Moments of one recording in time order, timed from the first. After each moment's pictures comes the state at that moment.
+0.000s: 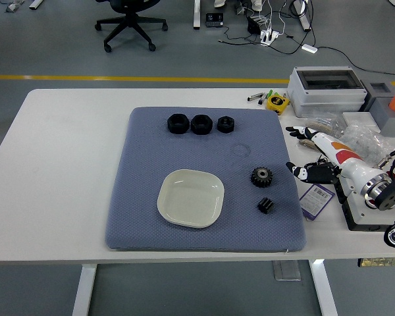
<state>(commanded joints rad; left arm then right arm) -0.05 0.06 -0.58 -0.18 0.77 0.24 0.25 0.59 -0.60 0.67 1.40 -1.61 -0.11 -0.05</state>
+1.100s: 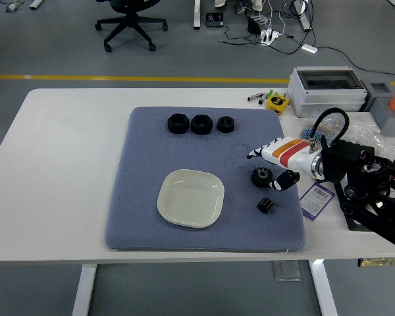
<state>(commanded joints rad) -0.05 0.06 -0.57 -0.19 0.78 0.24 0.25 0.95 -0.38 0.30 1.06 -1.89 0.06 0.00</state>
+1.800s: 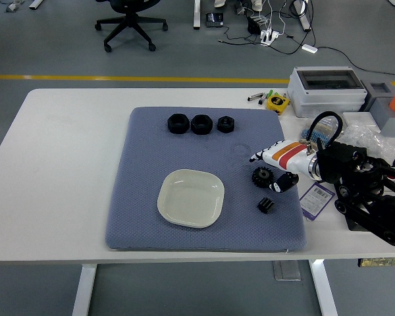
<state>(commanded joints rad) -0.05 0.06 -0.58 -0.19 0.78 0.24 0.26 0.97 -0.35 0.28 0.95 -1.91 0.06 0.03</state>
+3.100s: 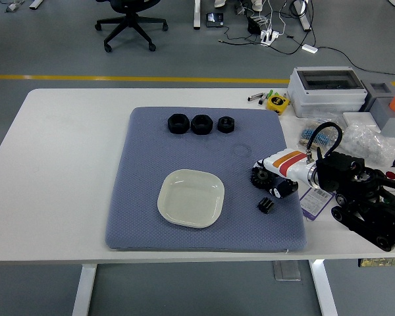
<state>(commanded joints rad) -0.05 0.06 -0.61 -0.19 0.83 0.24 0.27 0.94 -0.30 0.23 0.85 -1.84 0.00 0.04</state>
